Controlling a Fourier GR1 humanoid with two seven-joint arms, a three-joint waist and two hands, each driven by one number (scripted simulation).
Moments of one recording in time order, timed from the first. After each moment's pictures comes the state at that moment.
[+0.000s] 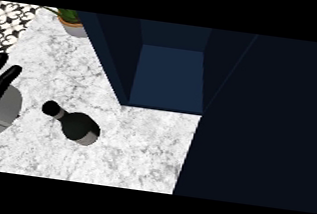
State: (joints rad) left arm -0.03 0.18 0.09 -2.35 0.42 -0.01 0.52; right arm 0.09 -0.03 0.42 -2.50 0.02 -0.13 0.51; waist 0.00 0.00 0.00
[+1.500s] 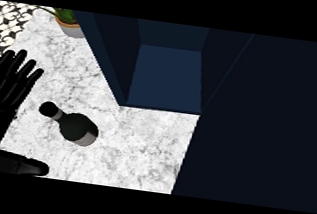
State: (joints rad) left arm 0.04 0.14 0.12 -2.01 0.30 -0.15 0.23; right arm -0.05 -0.14 0.58 -2.51 0.10 -0.38 0.63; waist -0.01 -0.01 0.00
